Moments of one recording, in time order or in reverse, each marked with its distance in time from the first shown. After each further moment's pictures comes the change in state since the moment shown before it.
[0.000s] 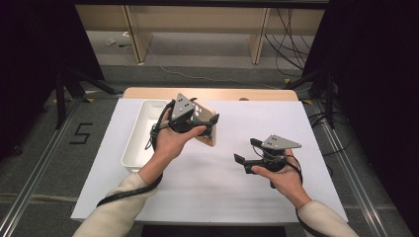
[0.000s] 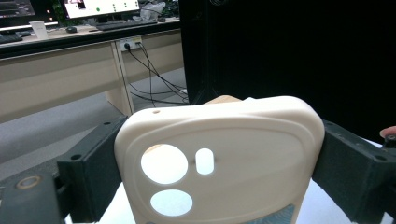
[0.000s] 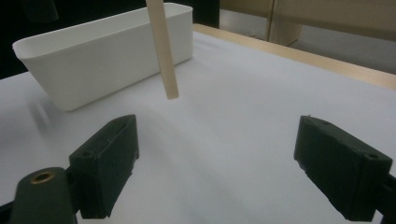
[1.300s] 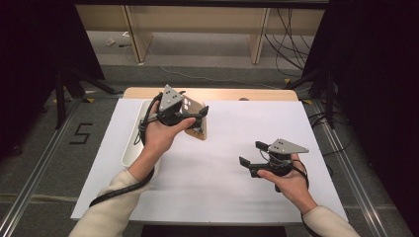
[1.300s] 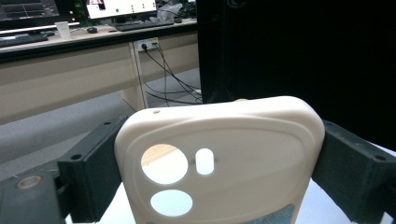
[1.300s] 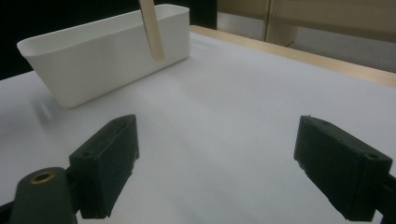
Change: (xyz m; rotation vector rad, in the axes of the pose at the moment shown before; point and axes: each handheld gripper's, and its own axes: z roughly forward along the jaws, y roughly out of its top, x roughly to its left) left arm 0.022 0.015 -0.017 0.002 0.059 -0.016; right arm -0.002 -0.008 -0.015 -0.011 -0.009 0.007
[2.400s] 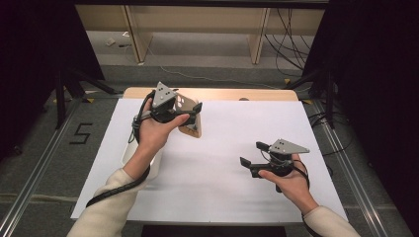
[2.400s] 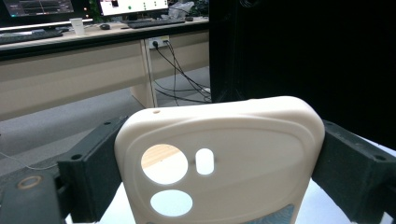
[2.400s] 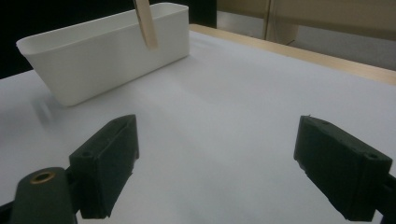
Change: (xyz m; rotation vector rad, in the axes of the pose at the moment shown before) left arm 0.014 0.004 -0.007 0.002 0.038 -0.023; right arm -0.002 -0.002 -0.001 0.002 0.002 0.003
